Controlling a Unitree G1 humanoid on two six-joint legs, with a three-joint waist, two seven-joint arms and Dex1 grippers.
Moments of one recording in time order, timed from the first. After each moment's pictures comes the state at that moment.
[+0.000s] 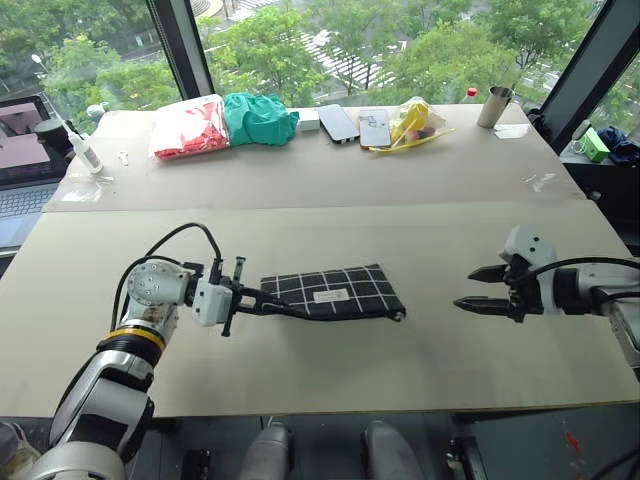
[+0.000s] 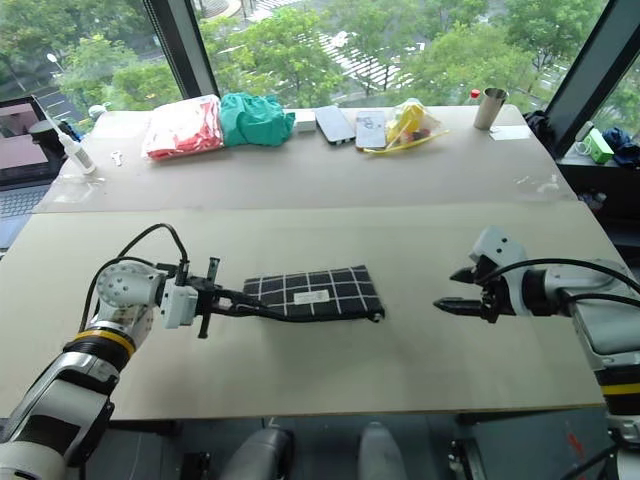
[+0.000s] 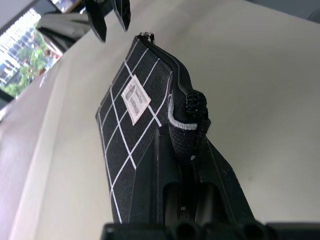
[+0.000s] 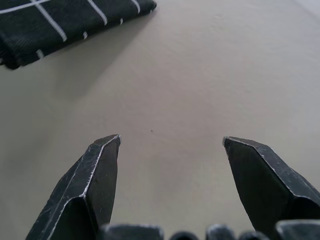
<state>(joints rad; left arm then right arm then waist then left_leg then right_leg) -0.71 0.62 -0.42 0.79 -0.58 -1.05 -1.61 -0.33 -1.01 -0.02 -0.03 0.32 0.60 1.13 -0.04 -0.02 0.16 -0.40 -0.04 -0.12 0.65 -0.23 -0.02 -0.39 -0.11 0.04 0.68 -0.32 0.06</state>
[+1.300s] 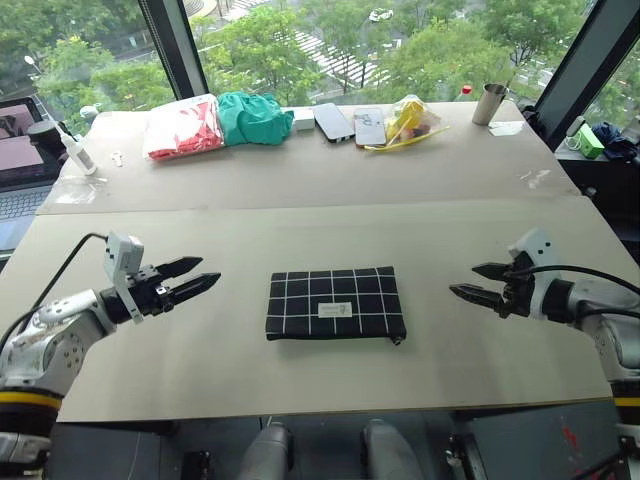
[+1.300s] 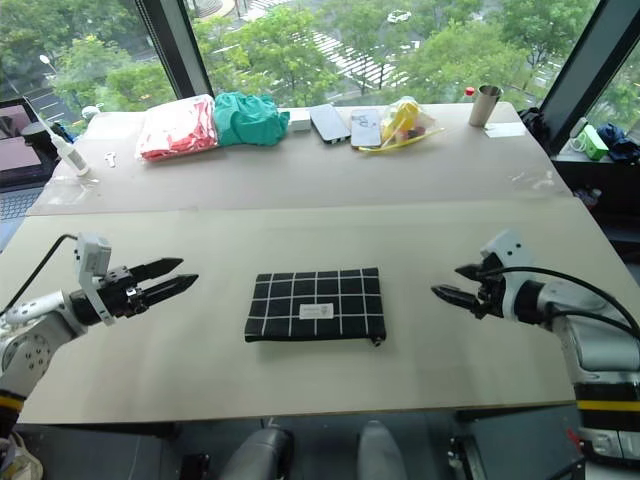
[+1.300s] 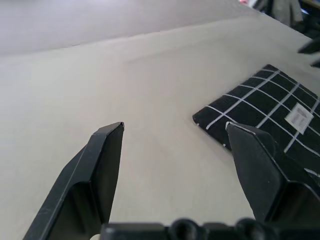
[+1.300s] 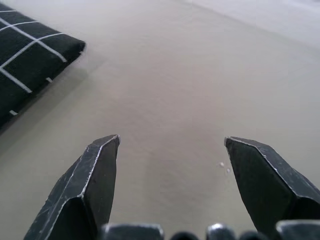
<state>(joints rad) -0.07 0.86 0.15 0.04 -0.91 0.36 -0.76 -0.23 -0.79 -0.25 0.01 0.37 0.59 0.88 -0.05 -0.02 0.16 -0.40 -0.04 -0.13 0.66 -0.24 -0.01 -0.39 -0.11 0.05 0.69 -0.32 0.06</state>
